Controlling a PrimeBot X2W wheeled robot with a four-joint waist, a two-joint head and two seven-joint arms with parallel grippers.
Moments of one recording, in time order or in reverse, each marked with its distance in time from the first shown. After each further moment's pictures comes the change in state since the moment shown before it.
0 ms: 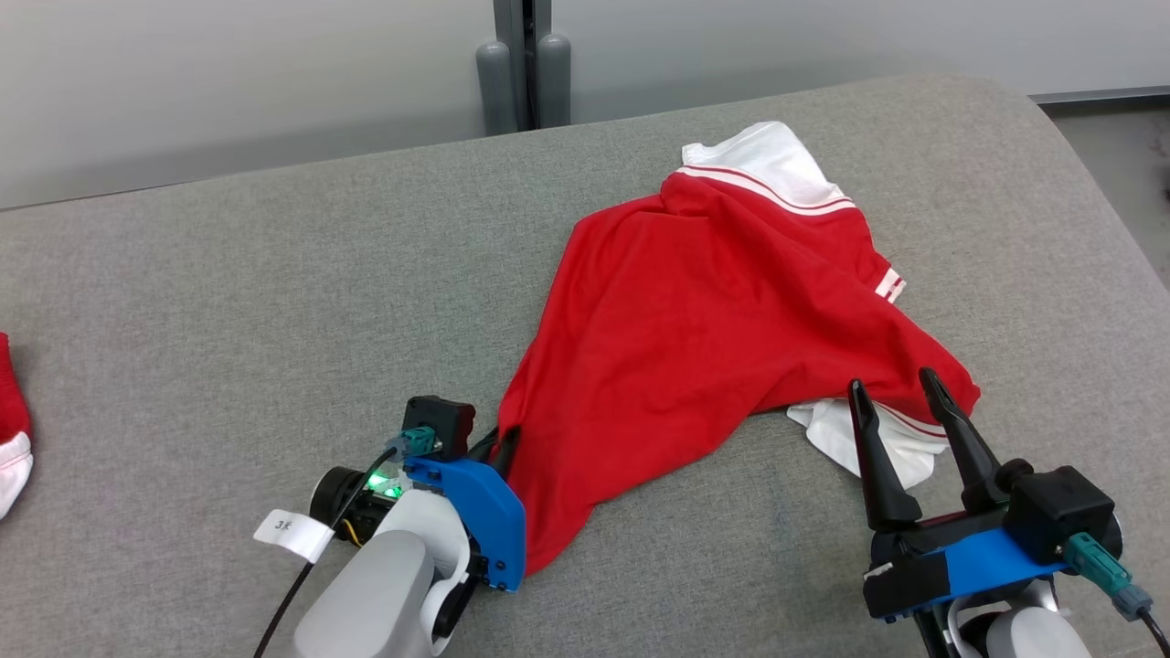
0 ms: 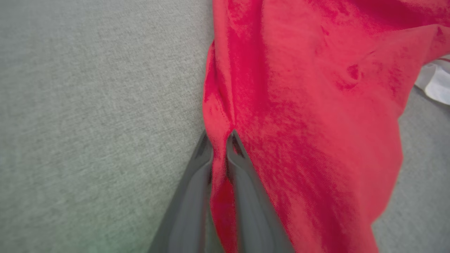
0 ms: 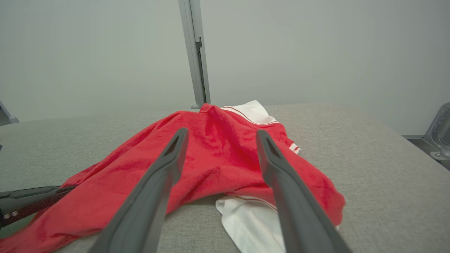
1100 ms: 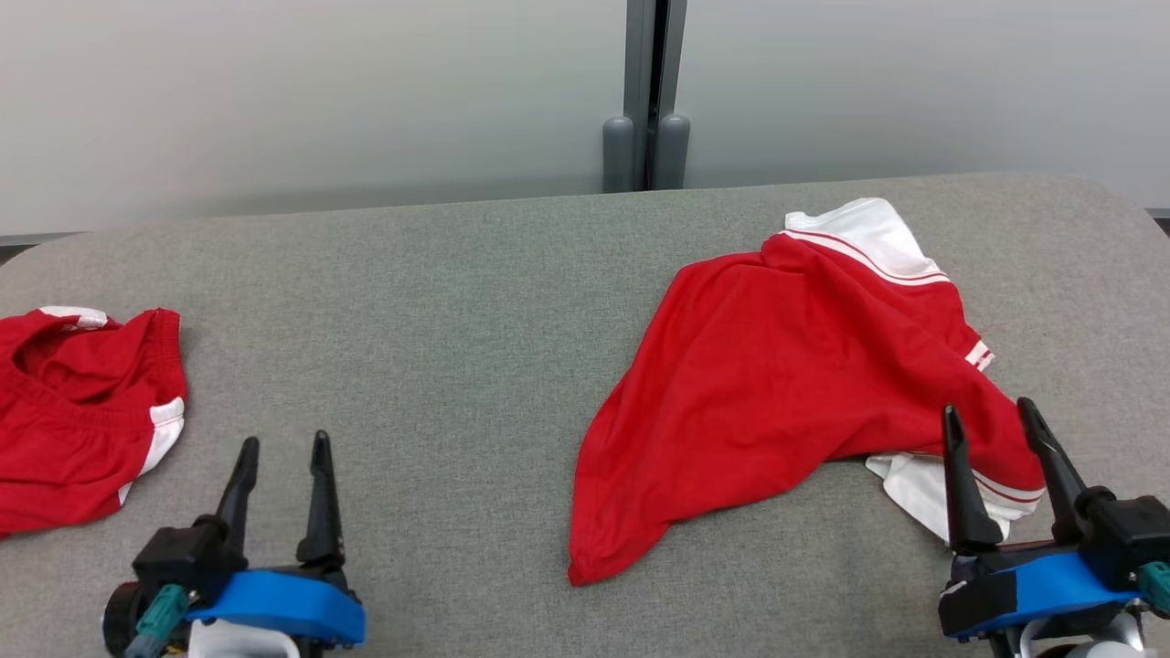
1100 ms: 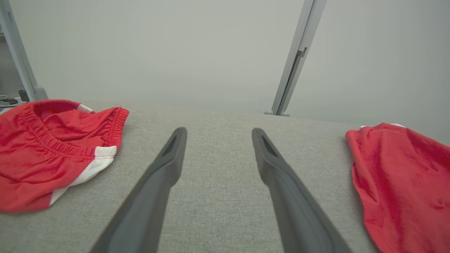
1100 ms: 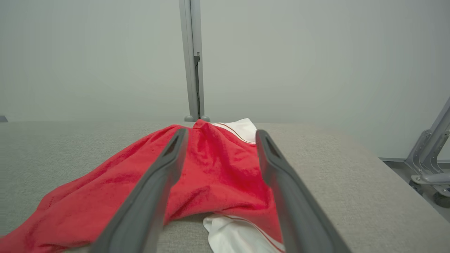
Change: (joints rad) left arm 0.434 0.125 0.435 -0.531 0.076 0.076 -0.295; right arm 0.074 -0.002 -0.174 -0.035 -0.089 0.000 0.025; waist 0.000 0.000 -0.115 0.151
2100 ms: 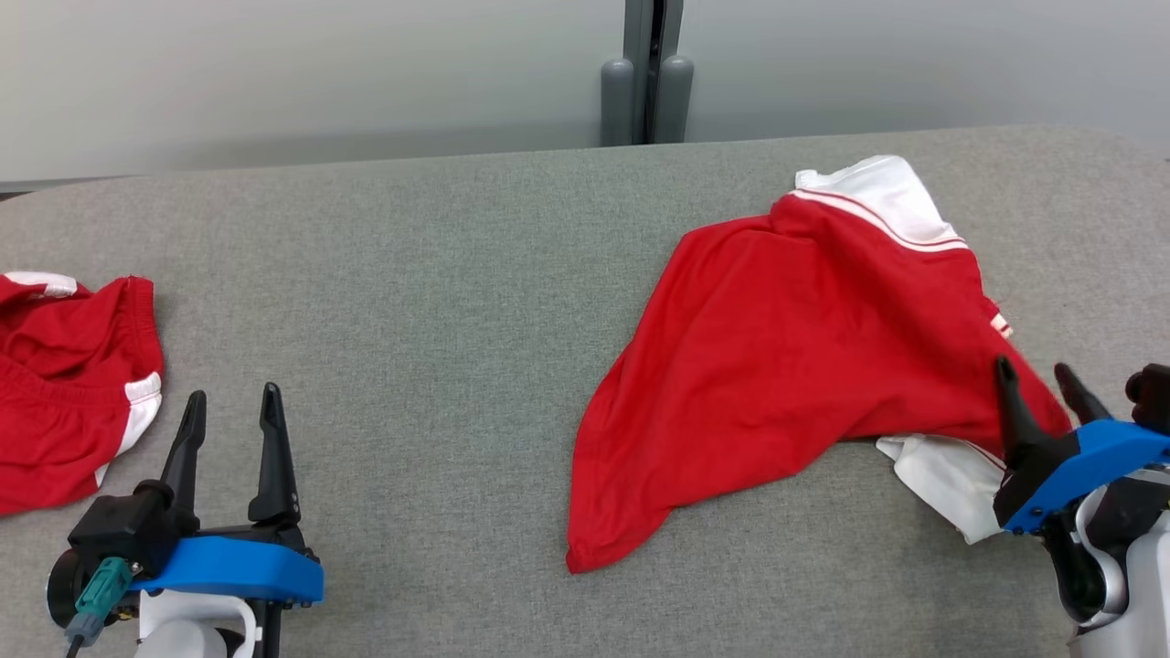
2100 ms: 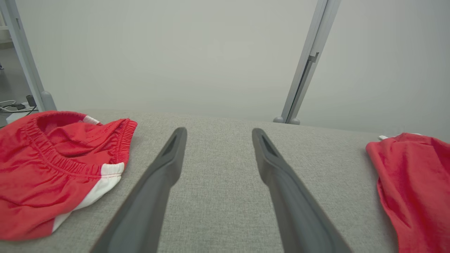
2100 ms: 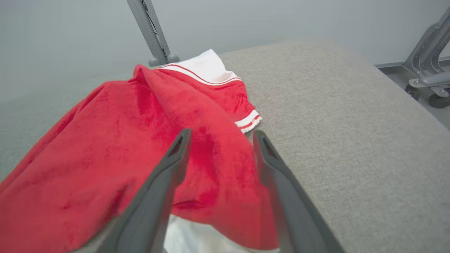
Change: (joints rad) left arm -0.061 0.030 0.035 -0.031 -0.007 0.009 0.000; right arm -0.269 -0.062 -0.129 0.275 0.149 0.000 0.374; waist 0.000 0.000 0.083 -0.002
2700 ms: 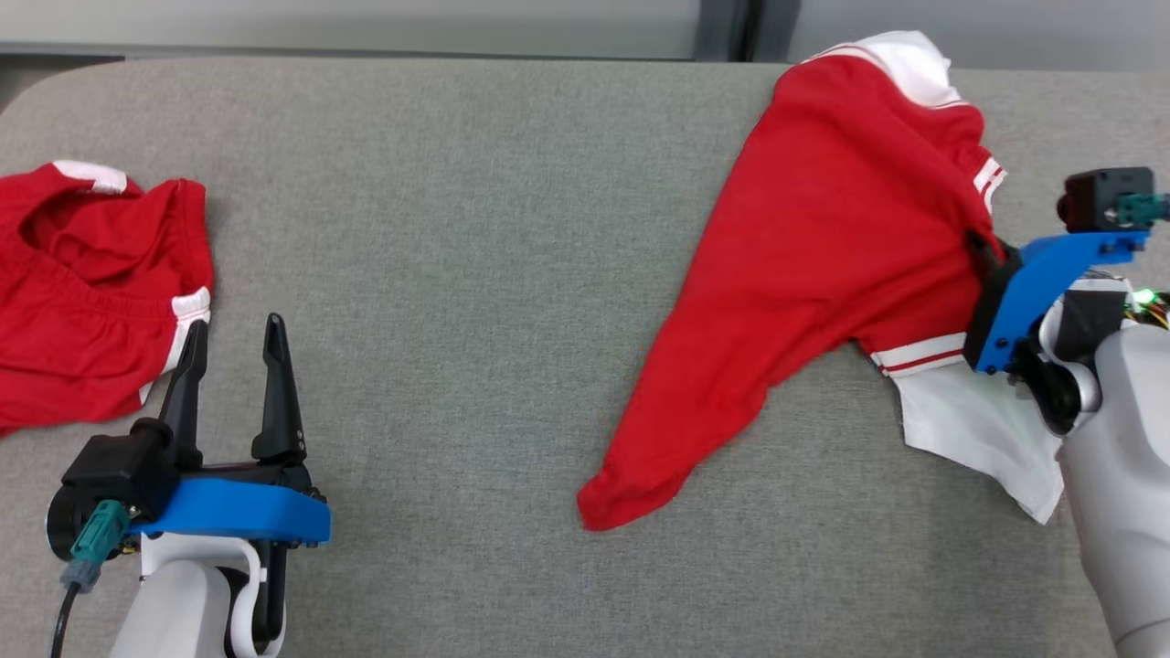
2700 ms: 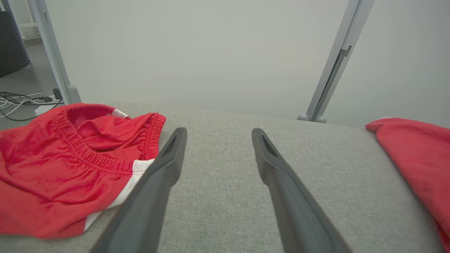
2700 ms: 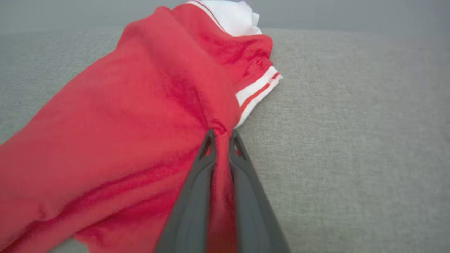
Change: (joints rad) left arm -0.101 0.004 -0.030 -0.013 -0.010 0.004 0.000; right arm -0.476 -0.118 0.231 0.475 0.013 0.000 0.080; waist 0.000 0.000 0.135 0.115
